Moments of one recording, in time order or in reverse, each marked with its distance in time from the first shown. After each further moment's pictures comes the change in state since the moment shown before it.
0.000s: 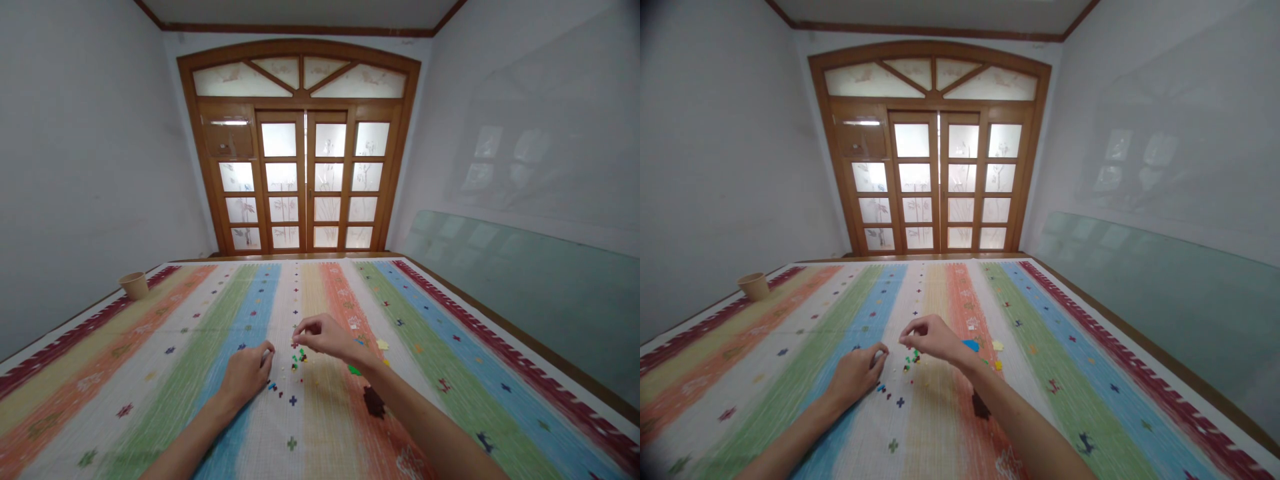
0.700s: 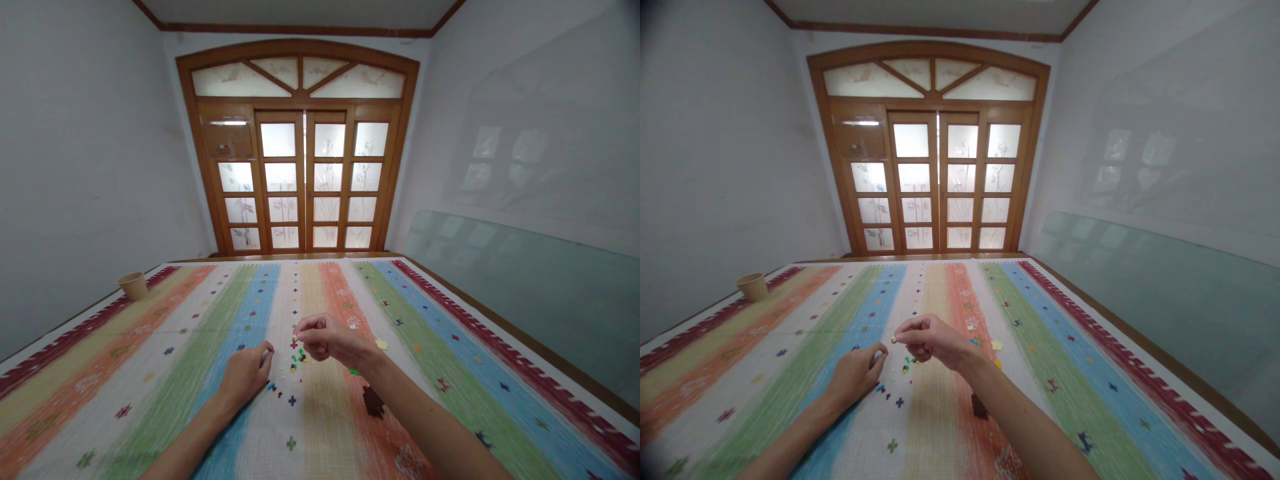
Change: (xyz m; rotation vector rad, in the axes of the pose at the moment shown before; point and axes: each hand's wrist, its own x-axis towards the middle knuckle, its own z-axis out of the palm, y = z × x) left_hand 0.000 0.001 0.000 -0.012 0.003 -0.008; right_hand -0.015 -0.028 -0.004 0.611 -0.211 0.110
